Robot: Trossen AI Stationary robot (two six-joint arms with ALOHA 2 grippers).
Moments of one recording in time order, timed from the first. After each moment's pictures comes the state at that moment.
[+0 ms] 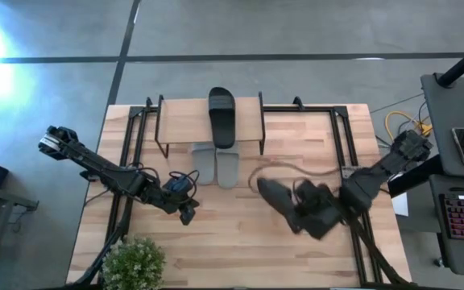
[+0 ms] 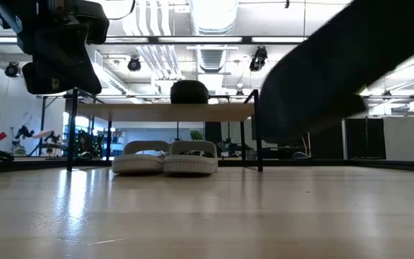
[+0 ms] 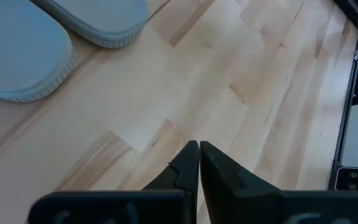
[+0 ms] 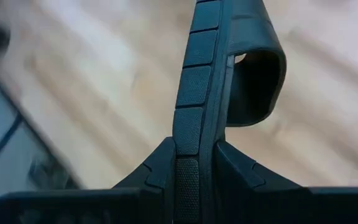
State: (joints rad) left arm -0.43 1.18 0.71 -0.34 -0.30 -1.06; right arm 0.65 1.42 1.33 -1.12 0.41 1.48
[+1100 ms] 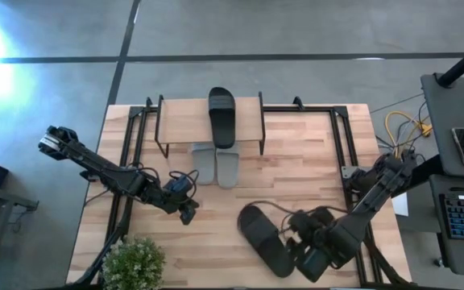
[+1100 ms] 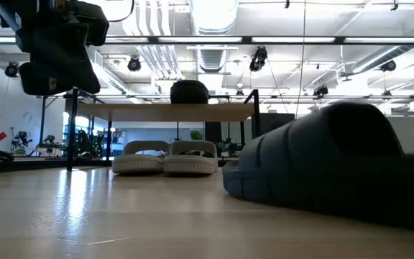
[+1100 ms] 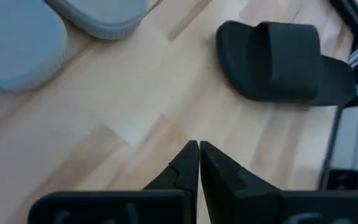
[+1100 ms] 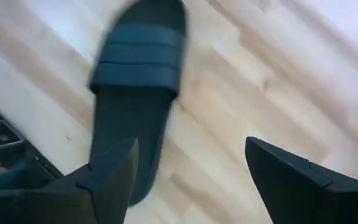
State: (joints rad) left arm -0.43 1.18 0.71 -0.33 -0.28 -1.11; right arm 0.79 1.78 1.69 -1.41 0.37 1.59
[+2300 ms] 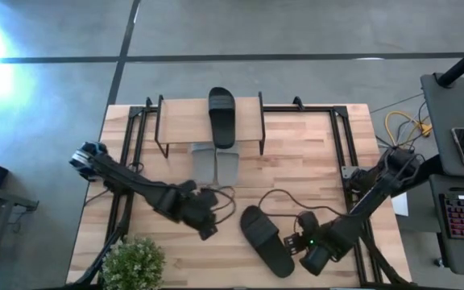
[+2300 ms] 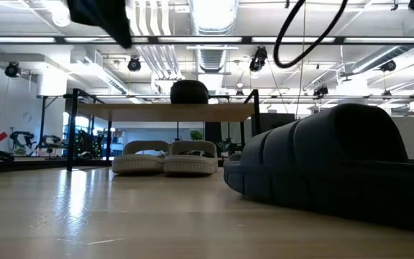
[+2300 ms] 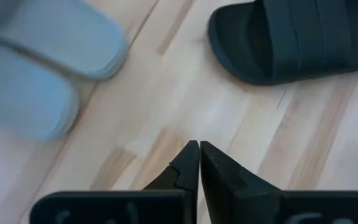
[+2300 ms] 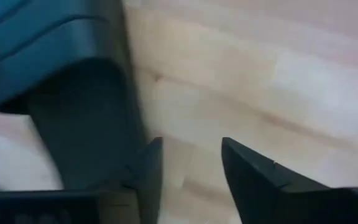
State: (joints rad) left arm -0.46 1.64 1.47 -1.01 -0.33 -0.93; right arm 0.83 1.68 1.12 -0.85 0.28 2.10
